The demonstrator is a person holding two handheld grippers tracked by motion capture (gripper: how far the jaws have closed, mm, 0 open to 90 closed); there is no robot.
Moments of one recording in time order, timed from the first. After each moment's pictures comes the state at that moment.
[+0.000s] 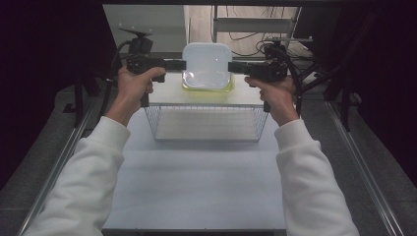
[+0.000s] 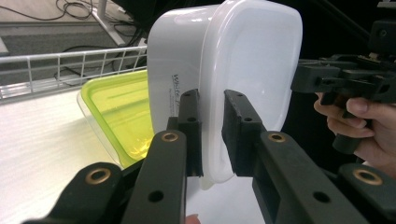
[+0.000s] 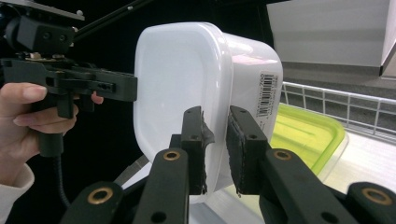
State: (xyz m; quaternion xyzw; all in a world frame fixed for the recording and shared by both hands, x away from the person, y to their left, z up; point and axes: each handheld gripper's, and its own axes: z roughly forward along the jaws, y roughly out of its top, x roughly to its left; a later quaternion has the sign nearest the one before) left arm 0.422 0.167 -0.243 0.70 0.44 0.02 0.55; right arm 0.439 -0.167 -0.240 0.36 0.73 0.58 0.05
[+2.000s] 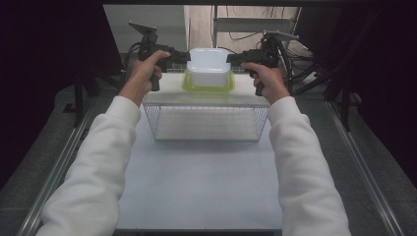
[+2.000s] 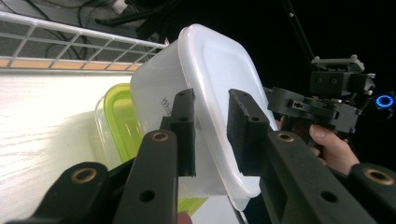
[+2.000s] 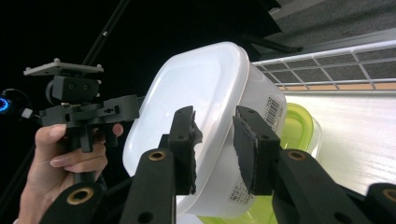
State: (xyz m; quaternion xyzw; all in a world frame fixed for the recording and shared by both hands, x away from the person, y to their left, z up) left arm 0.513 0.178 -0.280 0.62 0.54 -0.15 0.55; right arm 0.529 -0.170 -0.269 0.52 0.65 0.54 -0.12
